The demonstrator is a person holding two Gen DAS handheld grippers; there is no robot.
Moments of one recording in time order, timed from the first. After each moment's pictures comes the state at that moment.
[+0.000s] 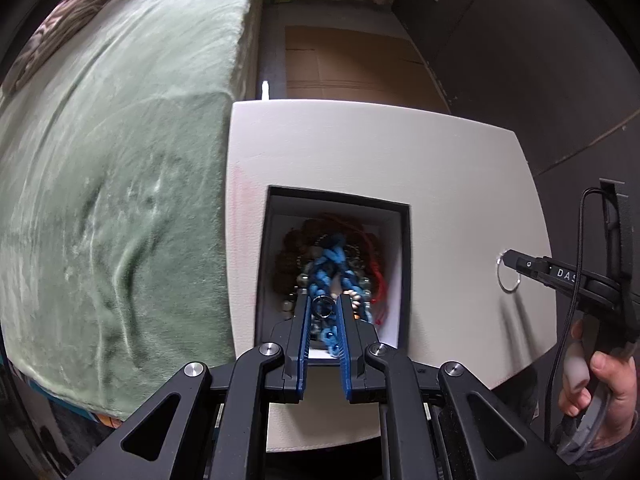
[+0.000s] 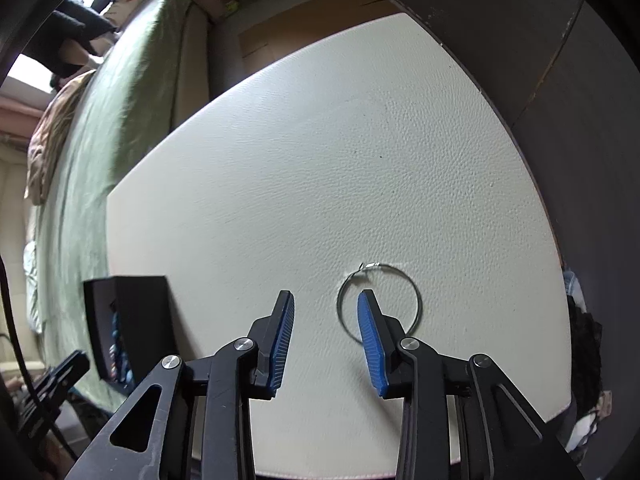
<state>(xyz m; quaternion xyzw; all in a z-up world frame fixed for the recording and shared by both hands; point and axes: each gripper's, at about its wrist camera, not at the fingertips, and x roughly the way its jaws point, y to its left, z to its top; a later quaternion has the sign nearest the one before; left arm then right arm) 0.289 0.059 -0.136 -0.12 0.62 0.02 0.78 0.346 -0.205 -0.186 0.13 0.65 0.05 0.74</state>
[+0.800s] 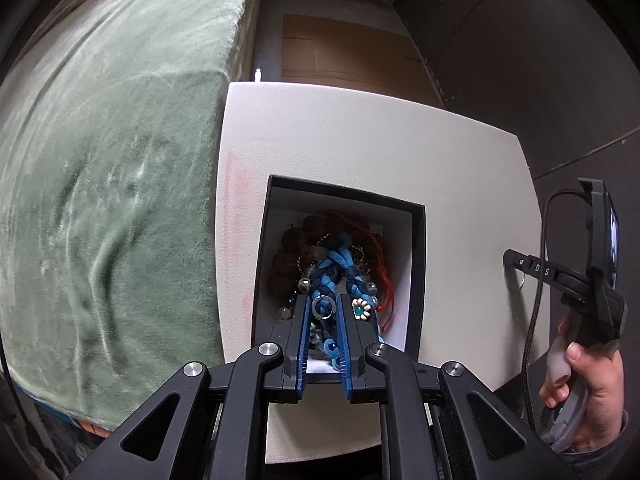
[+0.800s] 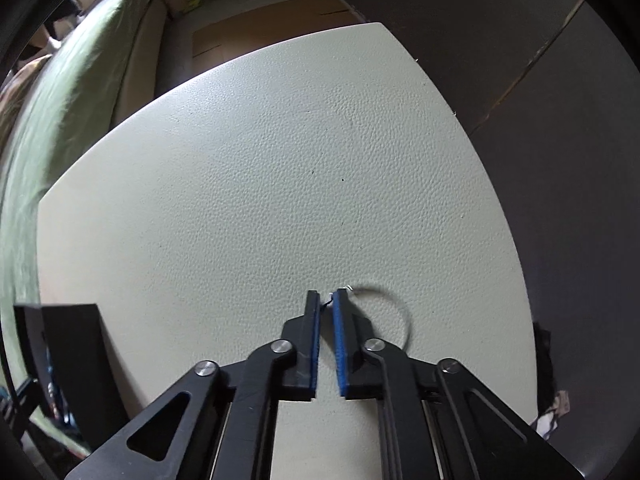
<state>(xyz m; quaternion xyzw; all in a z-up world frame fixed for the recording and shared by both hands) 0.296 0.075 -0.157 -0.16 0.63 0.00 0.76 0.364 -0.181 -0.194 0.04 0.65 -0.03 0.76</state>
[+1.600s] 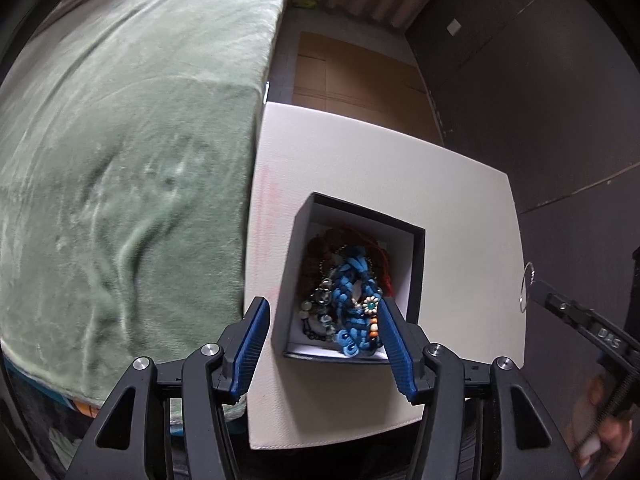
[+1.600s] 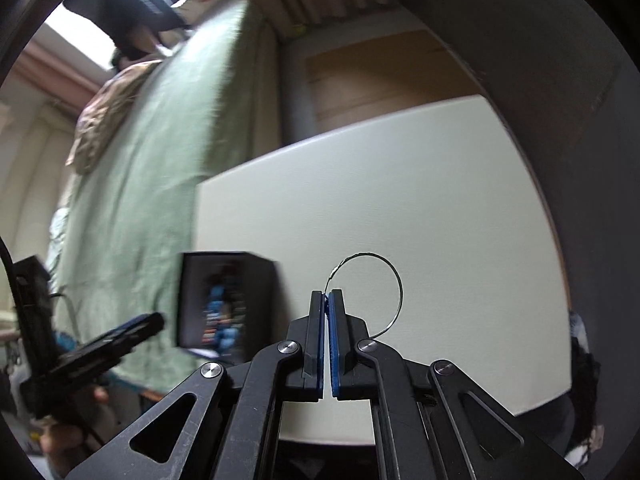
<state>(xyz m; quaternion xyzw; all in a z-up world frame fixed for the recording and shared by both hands) 0.266 0.114 -0.122 -0.21 0.59 0.01 0.78 0.305 -0.141 -0.076 0.10 0.59 0.15 0.79</state>
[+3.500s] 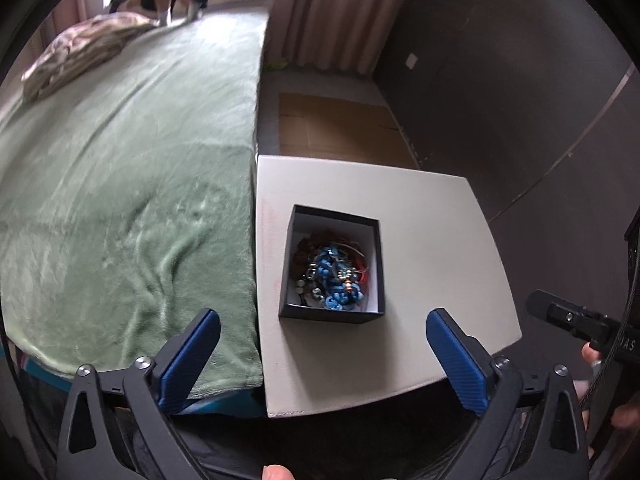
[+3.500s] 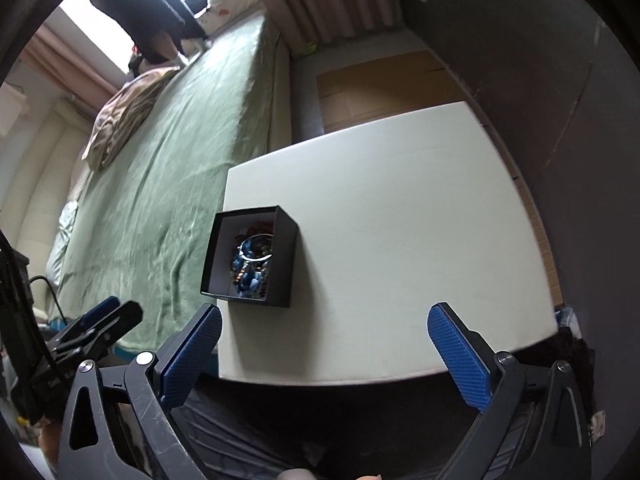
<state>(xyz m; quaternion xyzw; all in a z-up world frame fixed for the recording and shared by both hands) 0.182 0.084 -0.049 -0.13 0.50 -0.01 0.86 0.218 -0.164 -0.045 0.09 0.55 0.14 0.82</state>
